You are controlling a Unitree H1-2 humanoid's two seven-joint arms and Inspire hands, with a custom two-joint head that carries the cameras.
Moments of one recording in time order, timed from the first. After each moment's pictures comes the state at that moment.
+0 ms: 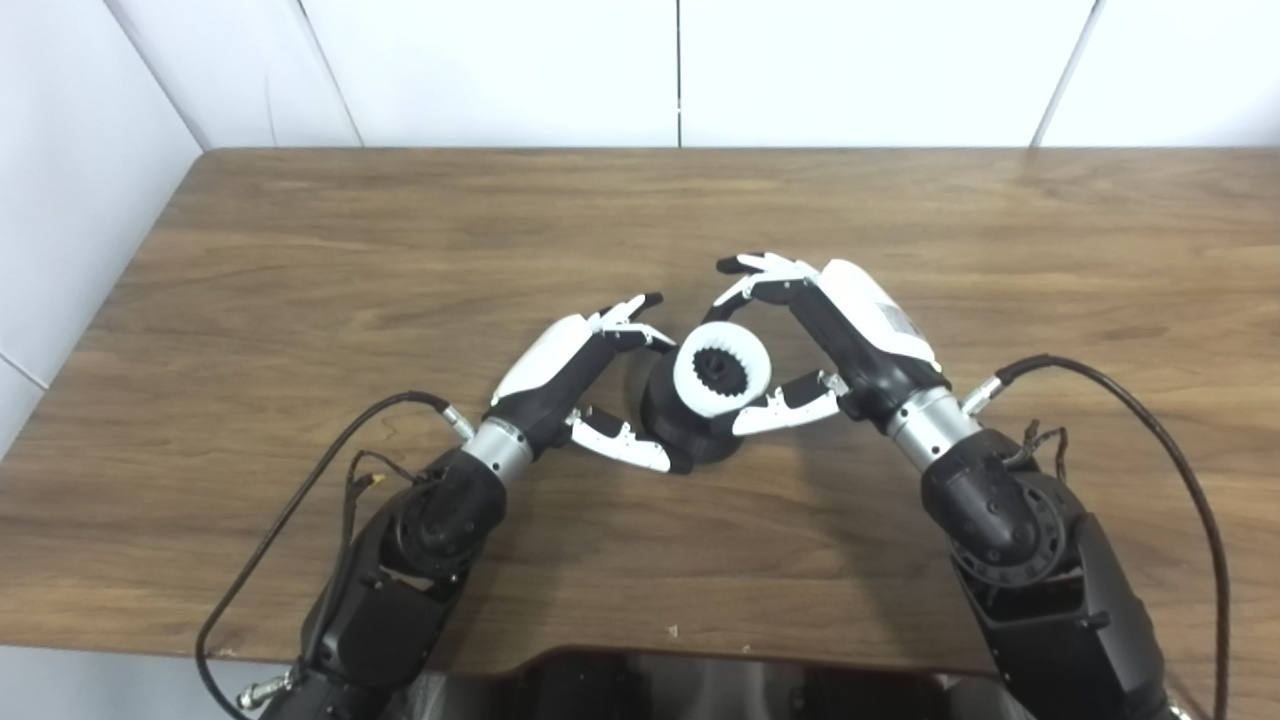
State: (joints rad) left arm -0.15 0.27 -0.29 -0.05 0.44 0.02 -0.22; right arm -0.23 -0.15 0.35 -0.31 -0.64 0.21 0.31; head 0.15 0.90
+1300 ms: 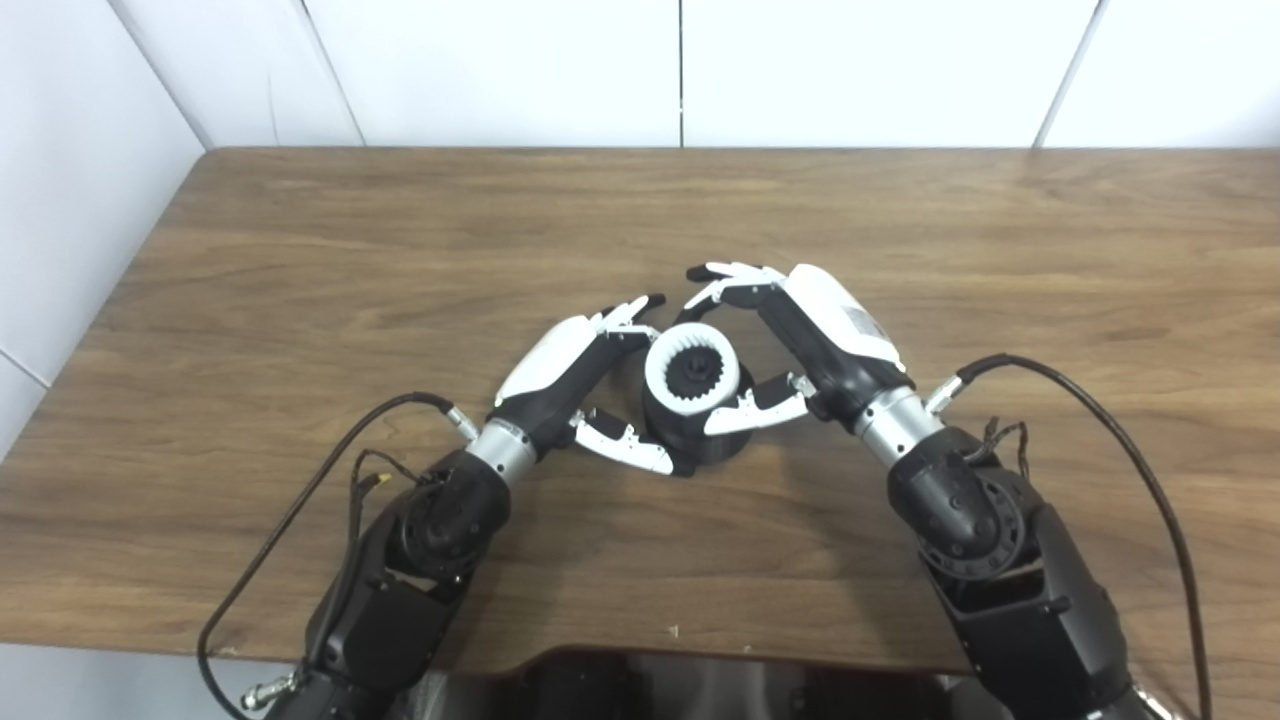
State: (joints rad) left arm -0.15 0.26 -0.28 -0.05 0.46 0.03 -0.22; right arm -0.25 -0.13 0.39 -0.24 -0.64 0.18 0.27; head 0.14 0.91
